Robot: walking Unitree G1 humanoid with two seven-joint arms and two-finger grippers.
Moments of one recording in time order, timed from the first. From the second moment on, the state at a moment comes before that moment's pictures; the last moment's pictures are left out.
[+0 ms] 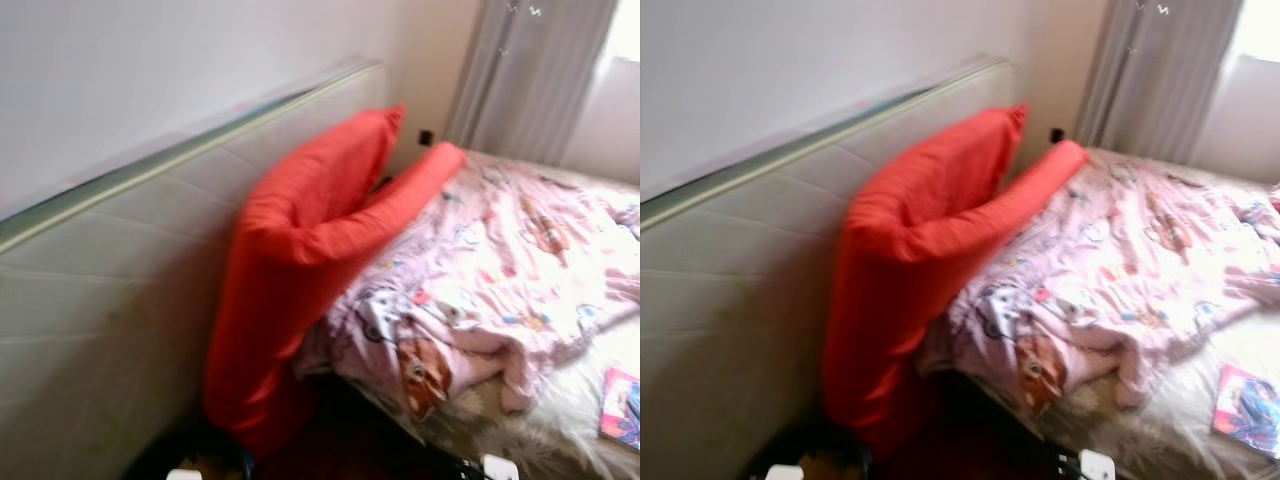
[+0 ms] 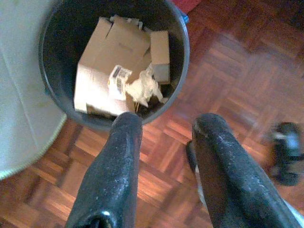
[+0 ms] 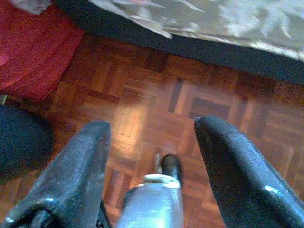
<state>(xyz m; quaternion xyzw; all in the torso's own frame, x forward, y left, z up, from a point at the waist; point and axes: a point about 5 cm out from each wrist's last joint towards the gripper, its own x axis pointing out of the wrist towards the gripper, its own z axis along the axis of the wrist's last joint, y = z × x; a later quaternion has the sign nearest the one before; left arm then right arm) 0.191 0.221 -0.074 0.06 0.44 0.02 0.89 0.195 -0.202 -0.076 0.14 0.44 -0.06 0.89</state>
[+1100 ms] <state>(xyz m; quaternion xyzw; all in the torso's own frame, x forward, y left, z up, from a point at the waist) 0.203 0.208 -0.070 0.06 0.43 0.01 0.90 0.192 -0.205 -0.077 0.14 0.43 -0.08 0.89</state>
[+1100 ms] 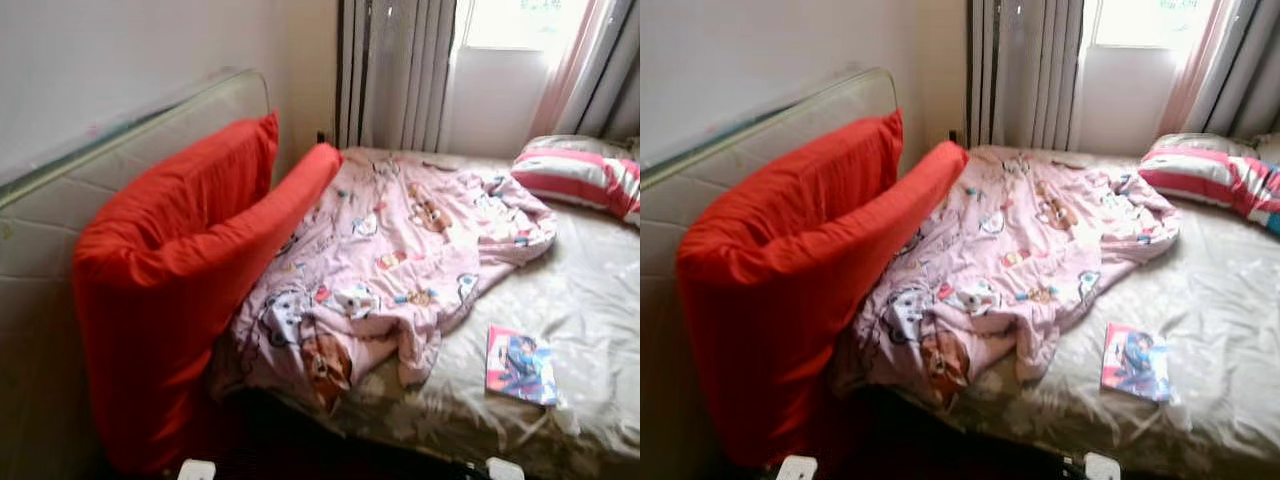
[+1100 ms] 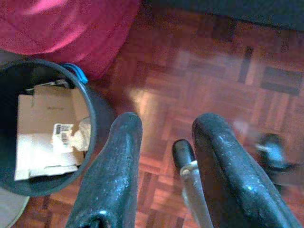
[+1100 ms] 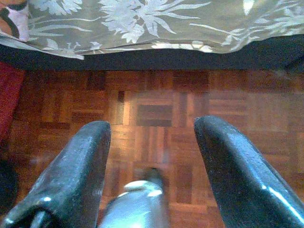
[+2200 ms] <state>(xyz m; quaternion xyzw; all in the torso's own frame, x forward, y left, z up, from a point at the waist) 0.217 0.205 -0.060 0.03 0.37 0.01 0.93 0.198 -0.219 -0.070 0.12 0.39 -0.10 0.91</state>
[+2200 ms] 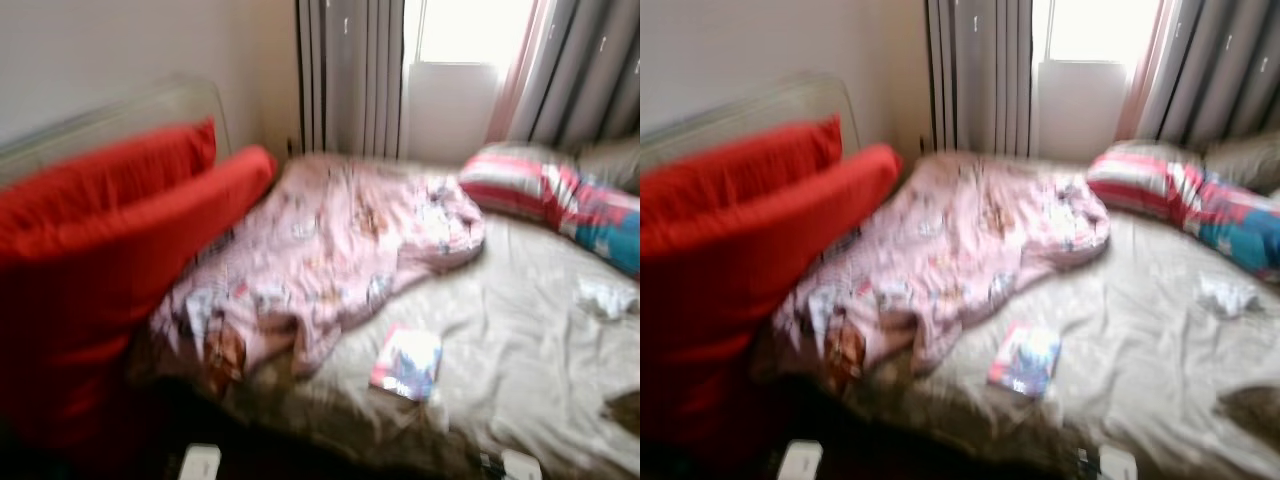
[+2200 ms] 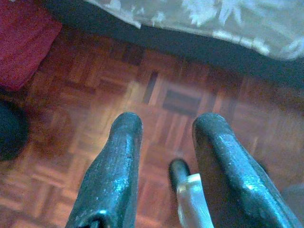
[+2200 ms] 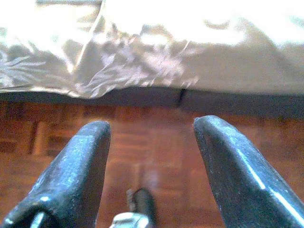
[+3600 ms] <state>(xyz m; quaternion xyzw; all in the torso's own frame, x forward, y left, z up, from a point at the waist) 0.294 0.183 0.024 0.01 0.07 -0.01 1.00 0.276 -0.210 0.008 0.04 0.09 -0.07 0.99</state>
